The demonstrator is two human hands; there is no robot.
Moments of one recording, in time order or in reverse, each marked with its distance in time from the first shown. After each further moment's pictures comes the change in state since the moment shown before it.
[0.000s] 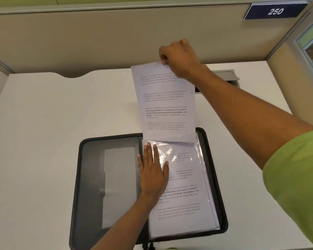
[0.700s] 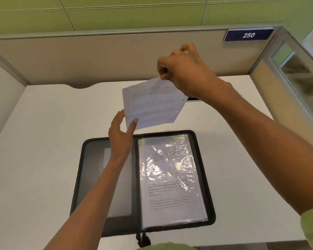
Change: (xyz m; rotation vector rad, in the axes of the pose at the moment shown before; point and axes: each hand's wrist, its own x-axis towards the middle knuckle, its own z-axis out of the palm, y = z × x) left_hand 0.056 0.013 -0.175 -0.857 0.354 -0.132; right_hand -0.135 -0.042 -0.138 0.063 0.112 -0.108
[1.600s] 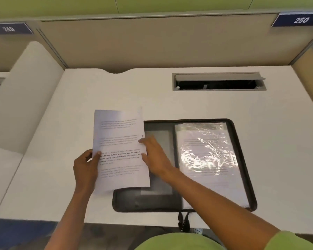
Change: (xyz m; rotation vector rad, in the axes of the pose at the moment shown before) left_hand -0.074 -0.121 -0.262 0.125 0.191 -0.345; right_hand -0.108 -0.275 0.243 0.953 -0.315 0.356
